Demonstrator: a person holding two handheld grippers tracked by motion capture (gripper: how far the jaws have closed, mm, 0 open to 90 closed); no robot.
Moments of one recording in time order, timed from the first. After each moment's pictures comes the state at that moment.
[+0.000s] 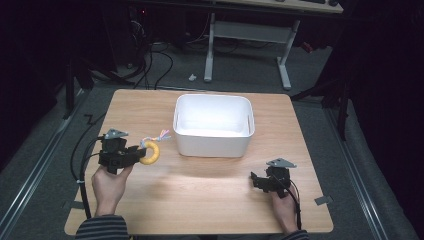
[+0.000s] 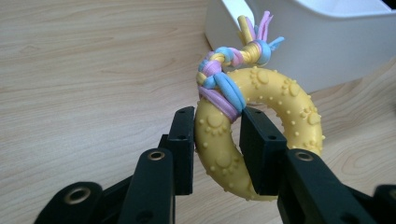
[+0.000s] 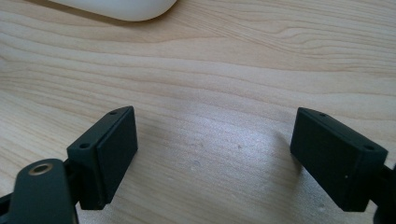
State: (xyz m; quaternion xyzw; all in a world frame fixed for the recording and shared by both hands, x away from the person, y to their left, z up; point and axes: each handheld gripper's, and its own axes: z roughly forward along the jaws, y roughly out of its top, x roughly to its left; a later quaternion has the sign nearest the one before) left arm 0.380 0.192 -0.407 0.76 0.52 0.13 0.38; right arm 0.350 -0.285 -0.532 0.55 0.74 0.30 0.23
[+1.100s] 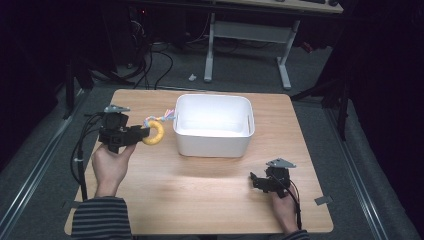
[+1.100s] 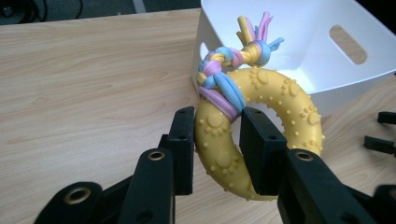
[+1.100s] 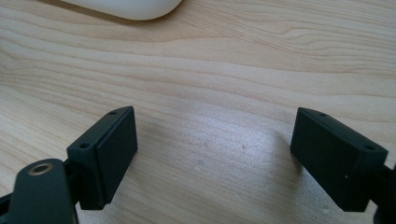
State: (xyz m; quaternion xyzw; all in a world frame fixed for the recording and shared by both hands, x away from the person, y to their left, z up) left arm 0.399 0.174 -0.343 0.75 0.51 0.14 0.39; right arm 0.350 -0.285 -0.532 0.55 0.75 0.30 0.23
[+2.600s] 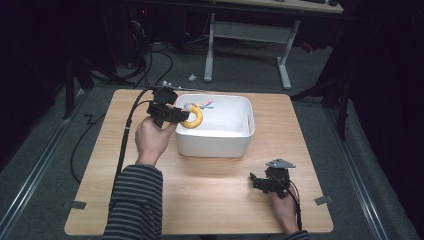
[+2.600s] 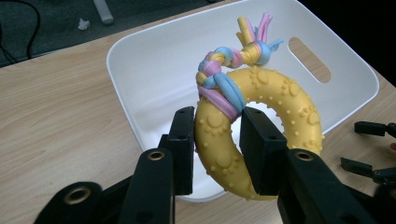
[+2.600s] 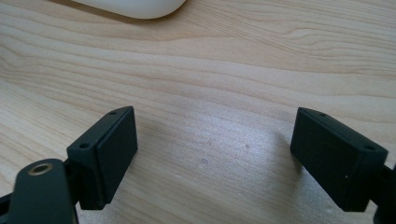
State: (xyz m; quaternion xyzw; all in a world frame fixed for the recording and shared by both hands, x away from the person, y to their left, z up) left arm 0.460 0.069 -0.326 0.81 0.44 0.12 0.36; right arm 0.349 -0.284 -0.532 0.54 0.75 0.30 0.23
